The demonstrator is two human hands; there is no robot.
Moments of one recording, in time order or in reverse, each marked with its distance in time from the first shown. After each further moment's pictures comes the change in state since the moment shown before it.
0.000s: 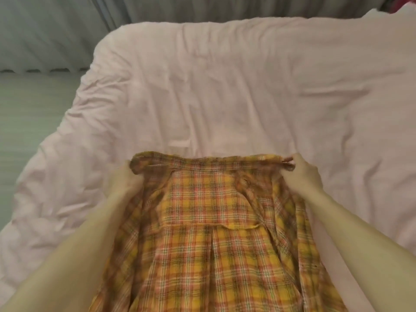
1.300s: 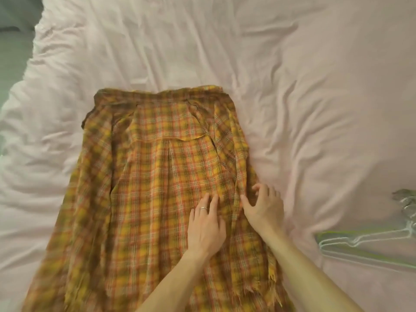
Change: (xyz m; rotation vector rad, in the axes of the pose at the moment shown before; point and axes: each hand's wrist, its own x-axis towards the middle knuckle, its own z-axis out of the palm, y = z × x) left_hand -0.451 0.008 0.135 -0.019 -0.362 0.559; right_hand -0.319 0.162 0.012 -0.077 0.153 -0.072
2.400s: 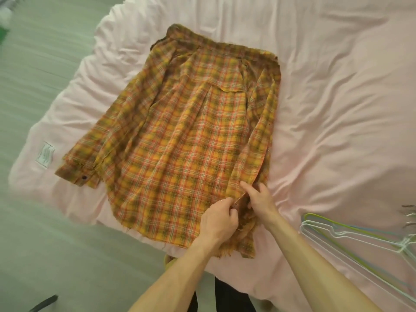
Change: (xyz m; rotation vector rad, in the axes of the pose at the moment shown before) left_hand -0.137 0.092 0.073 -0.325 0.111 -0.343; right_hand -0.073 0.057 -0.033 0.567 -0.707 0.263
